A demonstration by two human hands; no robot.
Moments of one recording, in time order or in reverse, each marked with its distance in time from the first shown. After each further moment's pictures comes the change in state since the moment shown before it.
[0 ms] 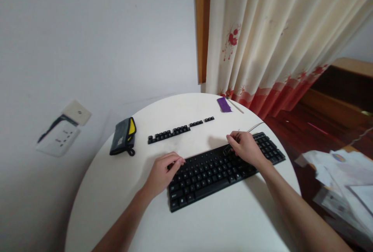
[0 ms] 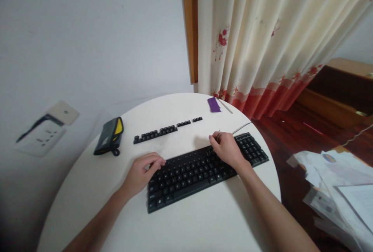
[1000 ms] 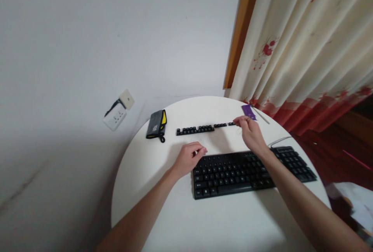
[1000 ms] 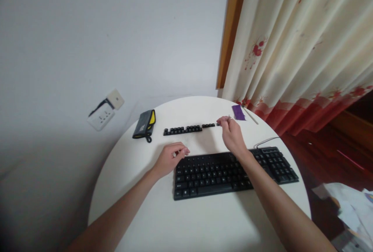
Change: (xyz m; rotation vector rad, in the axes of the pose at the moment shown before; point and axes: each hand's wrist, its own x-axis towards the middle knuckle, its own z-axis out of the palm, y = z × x) left_hand -0.001 -0.002 -0.007 -0.077 0.108 -0.026; right_hand 0.062 -0.046 0.044 0.098 0.212 -0.184
